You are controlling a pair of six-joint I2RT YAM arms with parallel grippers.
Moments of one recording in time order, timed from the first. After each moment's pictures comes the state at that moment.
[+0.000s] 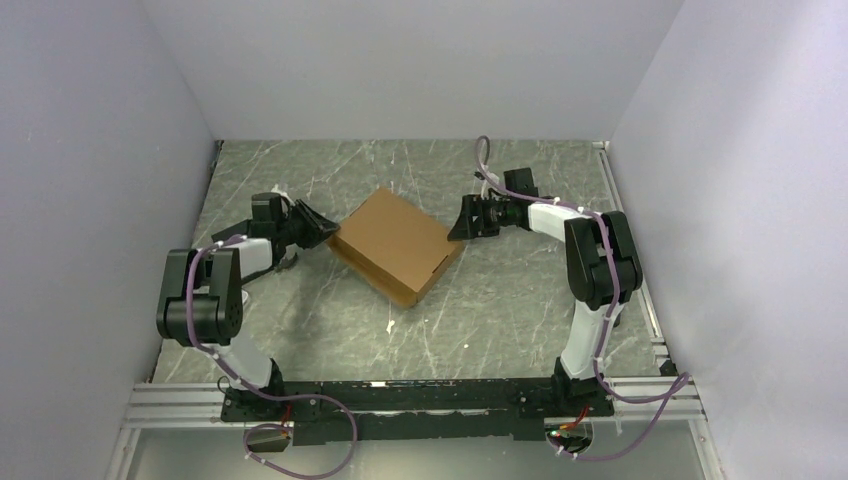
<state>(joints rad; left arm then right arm) 0.01 1.67 0.77 0.27 0.47 -0.83 0.21 1.94 1.17 -0.14 -0.76 0.13</state>
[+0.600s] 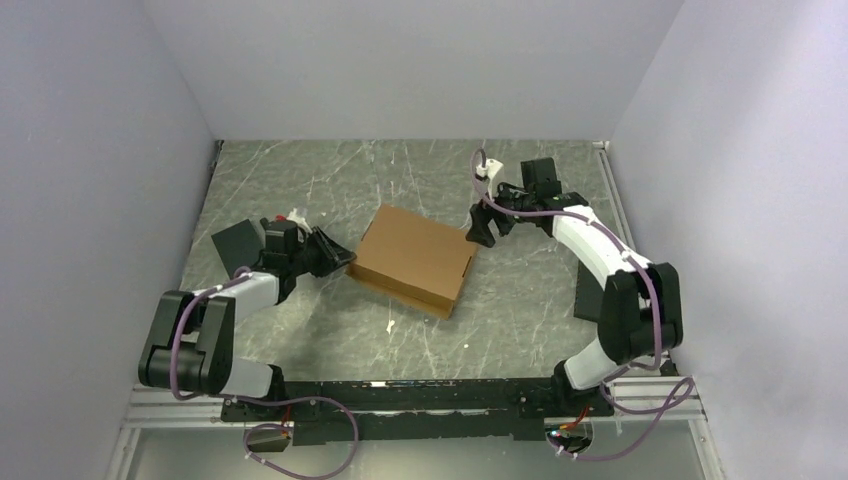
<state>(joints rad) -0.13 1.41 0.52 0.29 0.42 -0.83 0.23 1.58 1.13 -0.38 -0.62 -0.39</state>
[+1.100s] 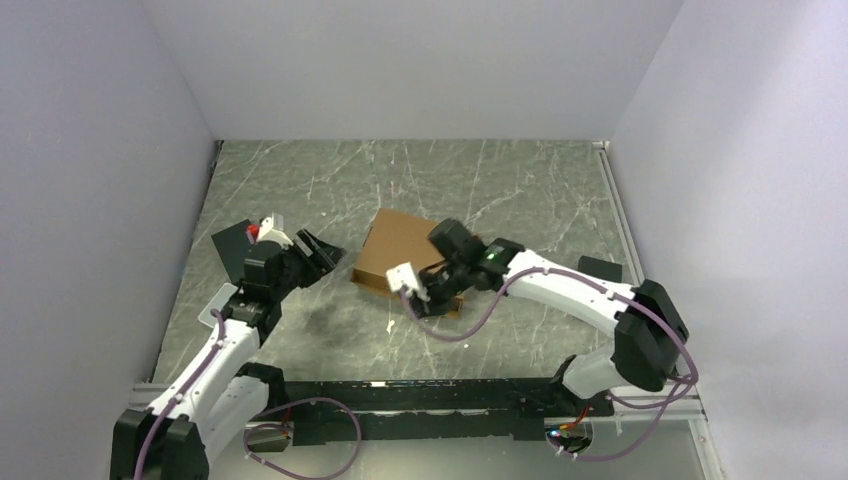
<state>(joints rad) -0.20 0.85 0.40 0.01 0.17 -0.82 0.81 1.42 1.04 -0.55 -0.77 -0.81</state>
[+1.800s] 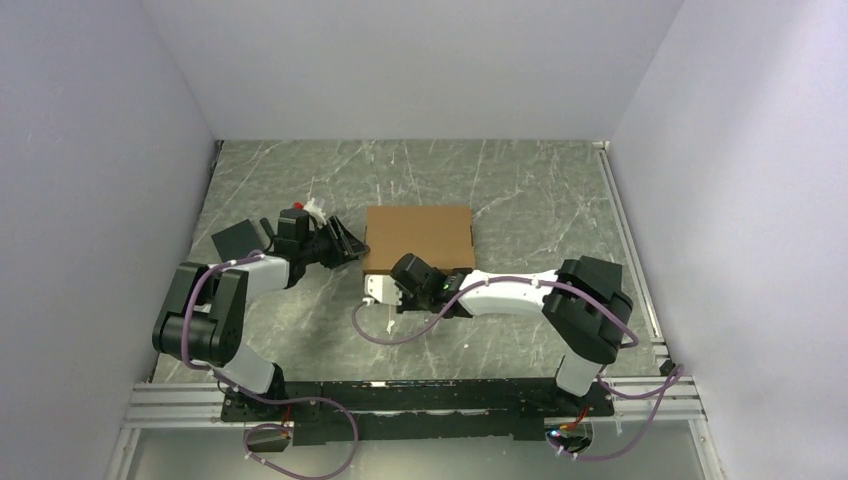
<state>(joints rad) -0.18 1.55 0.62 0.30 0.48 -0.72 1.05 1.71 0.96 -0.20 0.15 -0.66</state>
